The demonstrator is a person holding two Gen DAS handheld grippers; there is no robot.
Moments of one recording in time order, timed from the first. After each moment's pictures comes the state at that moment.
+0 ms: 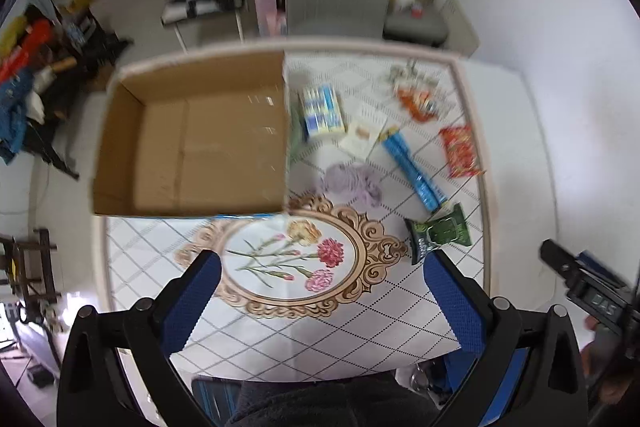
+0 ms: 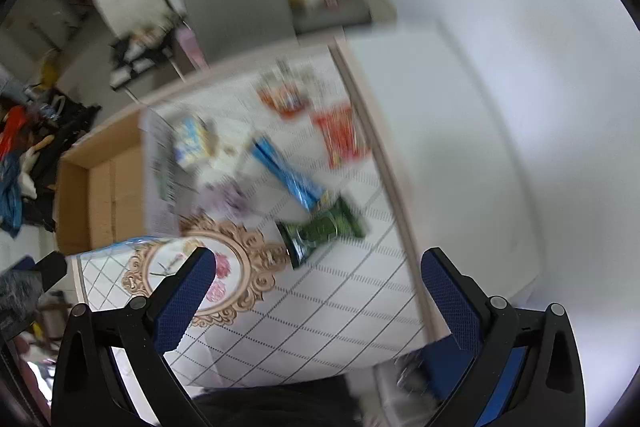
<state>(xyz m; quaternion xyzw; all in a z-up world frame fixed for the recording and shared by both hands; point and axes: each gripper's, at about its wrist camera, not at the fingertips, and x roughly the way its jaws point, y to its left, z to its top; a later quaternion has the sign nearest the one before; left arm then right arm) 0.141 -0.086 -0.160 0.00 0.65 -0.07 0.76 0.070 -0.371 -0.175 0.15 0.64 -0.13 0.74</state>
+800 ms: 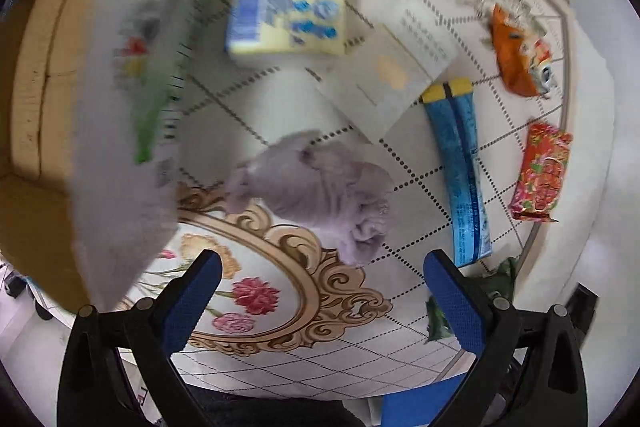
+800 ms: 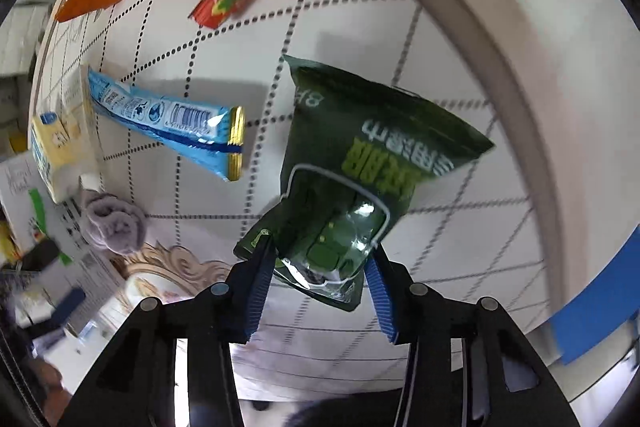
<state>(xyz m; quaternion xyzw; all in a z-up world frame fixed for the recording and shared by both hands) 0.247 -0.151 -0.380 -0.10 0.80 -0.01 0.59 0.092 -0.437 -0.437 0.32 0.75 -0.15 0.56</state>
